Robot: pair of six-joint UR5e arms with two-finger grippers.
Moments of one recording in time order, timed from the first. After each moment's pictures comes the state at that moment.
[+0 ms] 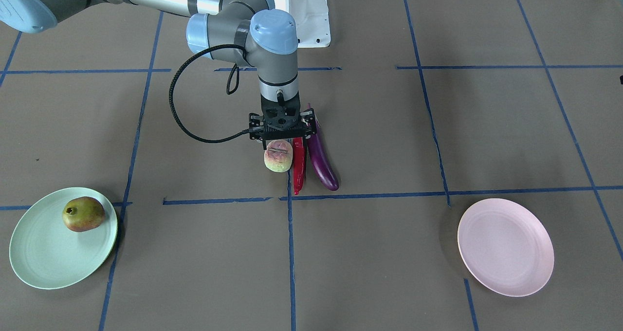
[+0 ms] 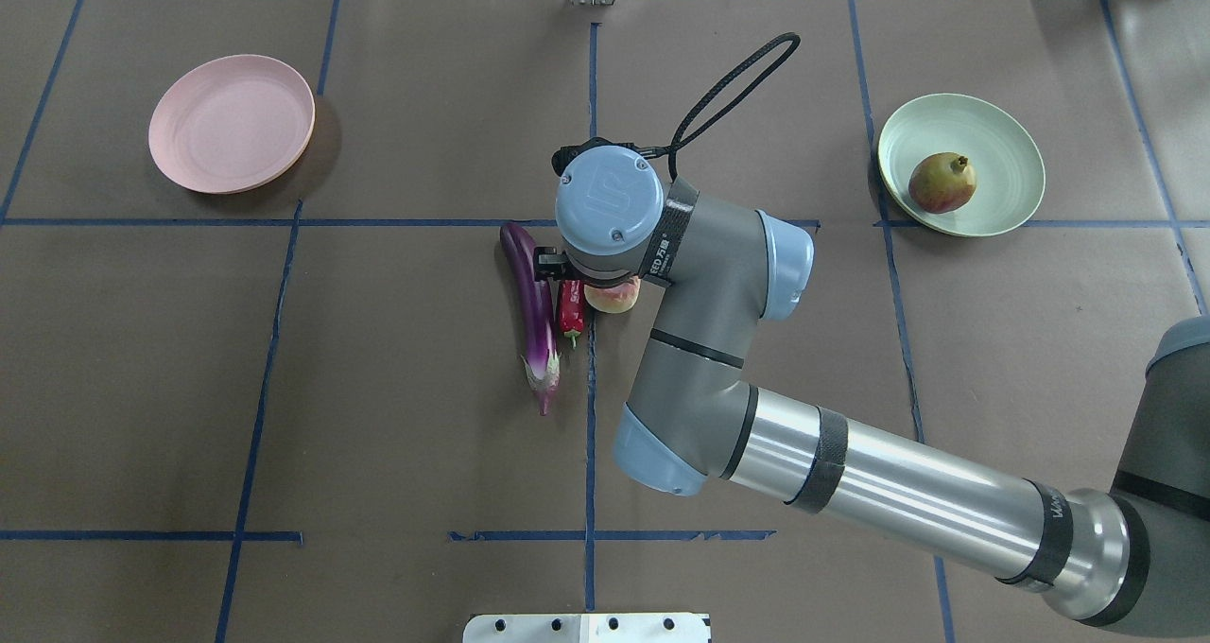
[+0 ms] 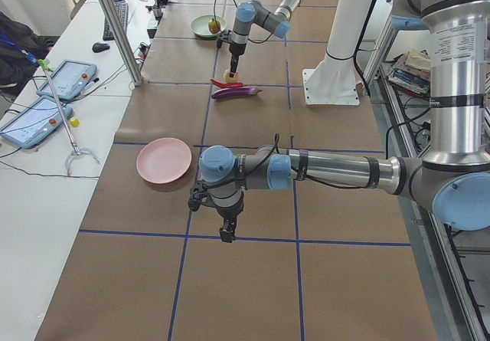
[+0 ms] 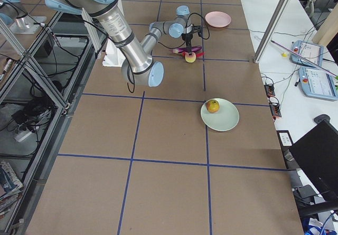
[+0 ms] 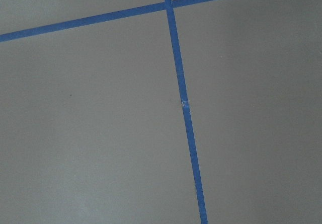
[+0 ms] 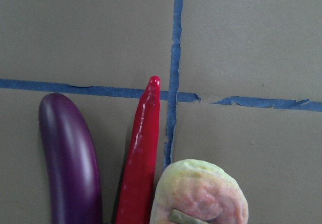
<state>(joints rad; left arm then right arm) -1.50 -1.45 -1.76 -1.44 -2.31 0.16 0.50 -0.73 1.47 -1.51 1.69 1.15</state>
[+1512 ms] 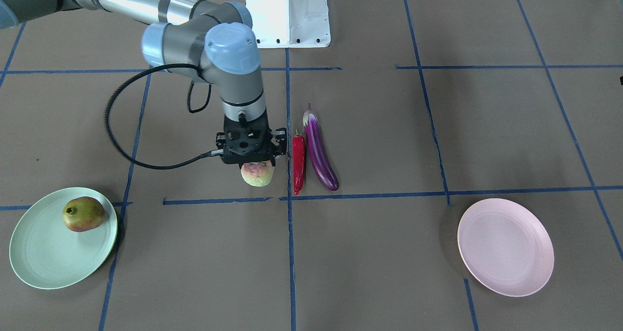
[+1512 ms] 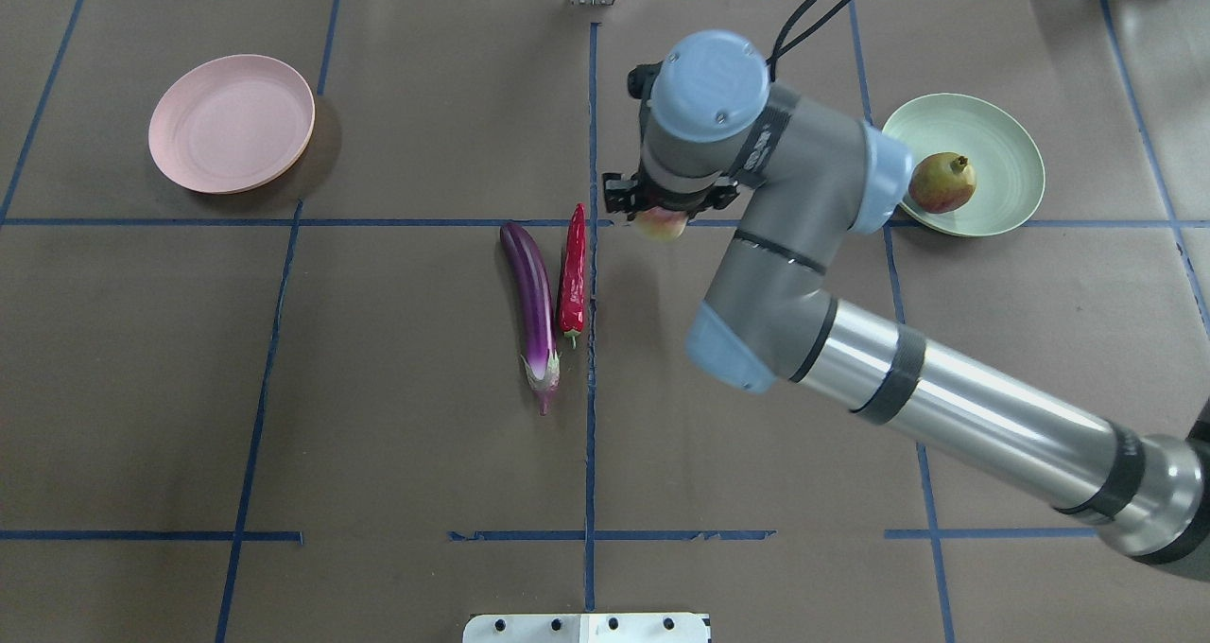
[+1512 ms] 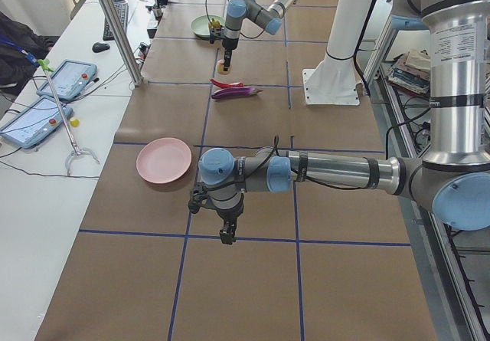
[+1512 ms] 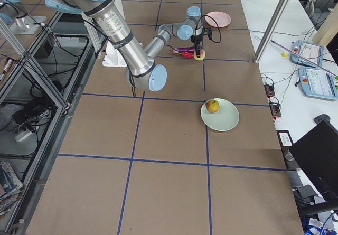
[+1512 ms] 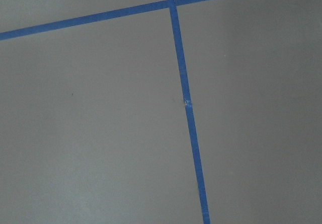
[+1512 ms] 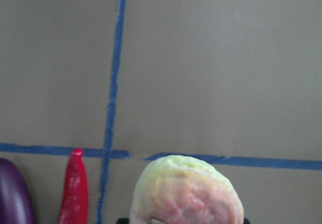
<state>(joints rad) -1.50 -1.45 -1.75 -1.45 -2.31 0.16 0.69 -0.81 1.52 -1.50 1.87 1.04</state>
